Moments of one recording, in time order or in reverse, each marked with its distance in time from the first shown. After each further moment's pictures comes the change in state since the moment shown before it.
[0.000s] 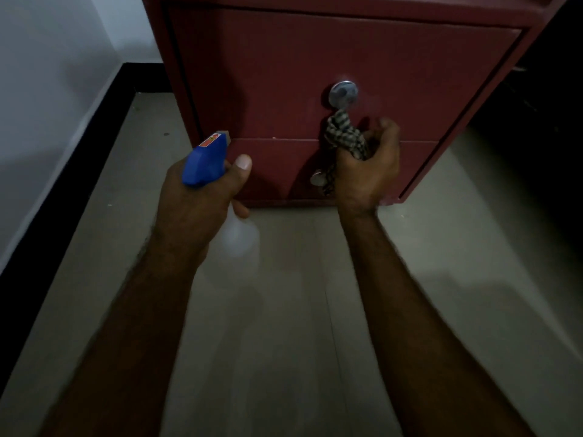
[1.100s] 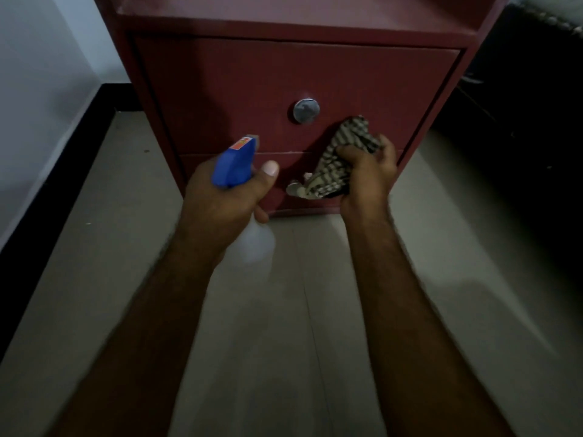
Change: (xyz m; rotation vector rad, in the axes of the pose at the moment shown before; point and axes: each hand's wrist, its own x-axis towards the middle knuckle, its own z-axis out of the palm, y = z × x) left_hand -0.005 0.022 0.048 -0.030 -0.119 0.100; right_hand 0.033 -0.018 -0.038 0.634 -0.034 0.690
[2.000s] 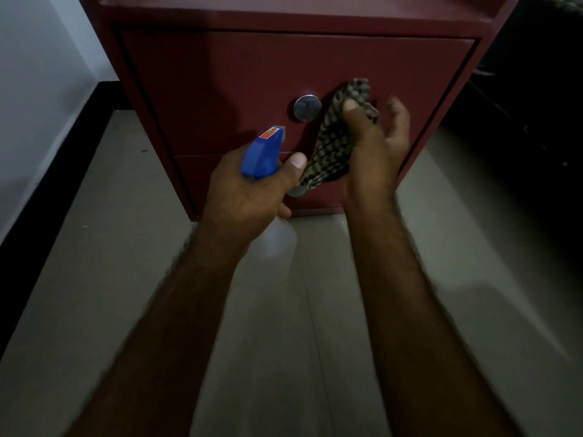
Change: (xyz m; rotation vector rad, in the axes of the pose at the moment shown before) left_hand 0.020 0.002 0.031 0.039 -0.029 -0.042; right_hand -0.018 -0.027 0.025 -0.051 -0.058 -0.078
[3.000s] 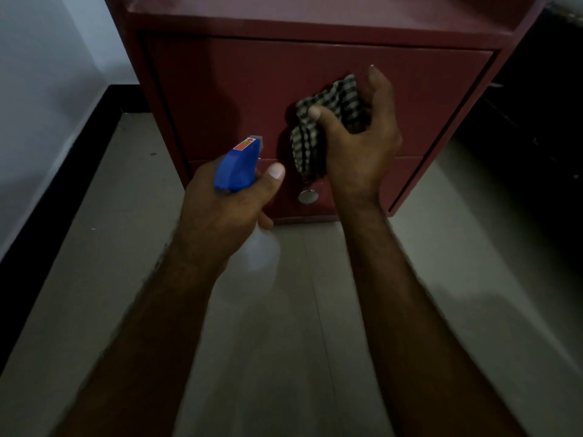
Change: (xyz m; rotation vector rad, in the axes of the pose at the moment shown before) left_hand -0.006 -0.010 -0.041 0.021 0.035 0.031; right_hand 0.007 0.026 0.028 -0.473 -0.041 -0.630
